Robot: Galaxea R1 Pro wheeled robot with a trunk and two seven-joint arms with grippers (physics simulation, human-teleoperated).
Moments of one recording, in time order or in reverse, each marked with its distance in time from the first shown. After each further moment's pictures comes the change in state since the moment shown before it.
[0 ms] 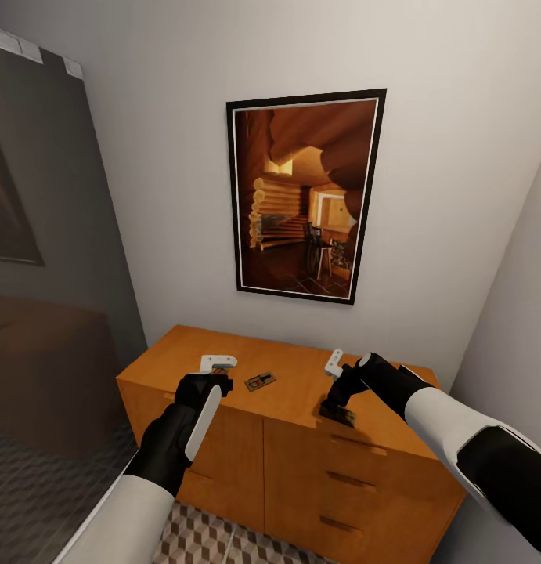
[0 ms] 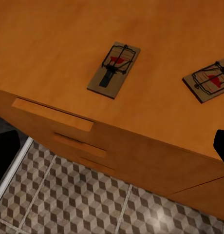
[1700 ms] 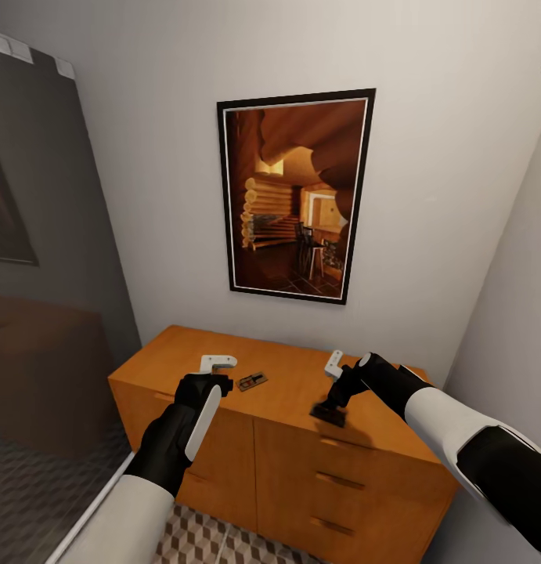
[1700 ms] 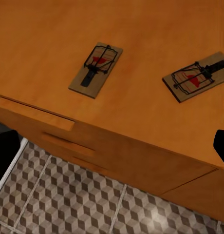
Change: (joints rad) left arm 0.000 0.000 0.000 0.000 0.000 0.000 0.000; right arm 0.000 0.000 0.002 0.002 0.001 0.000 0.012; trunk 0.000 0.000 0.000
